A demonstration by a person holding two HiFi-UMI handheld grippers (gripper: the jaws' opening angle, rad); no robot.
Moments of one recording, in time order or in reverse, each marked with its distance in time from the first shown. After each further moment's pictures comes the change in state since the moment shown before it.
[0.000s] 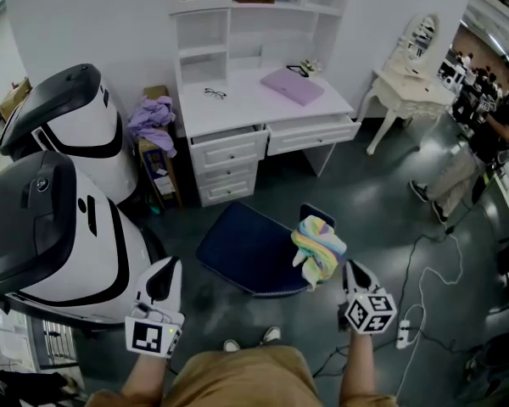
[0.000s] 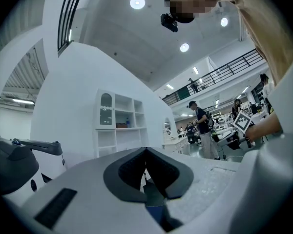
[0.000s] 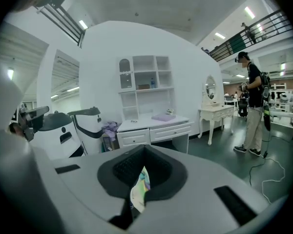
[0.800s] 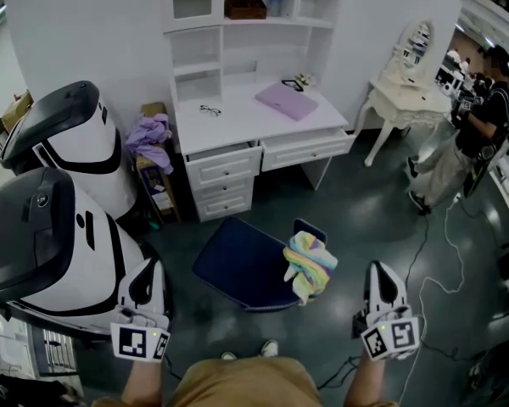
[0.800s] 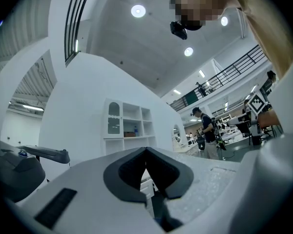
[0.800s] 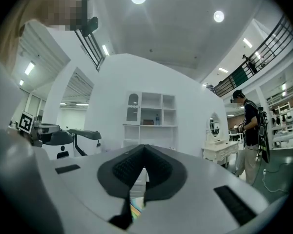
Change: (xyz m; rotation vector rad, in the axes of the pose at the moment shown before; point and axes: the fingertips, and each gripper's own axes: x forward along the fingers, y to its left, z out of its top) left arm 0.015 0.014 0.070 -0.025 -0.178 0.122; right arm -0.082 -0.001 0.151 -0.141 -0.389 0.022
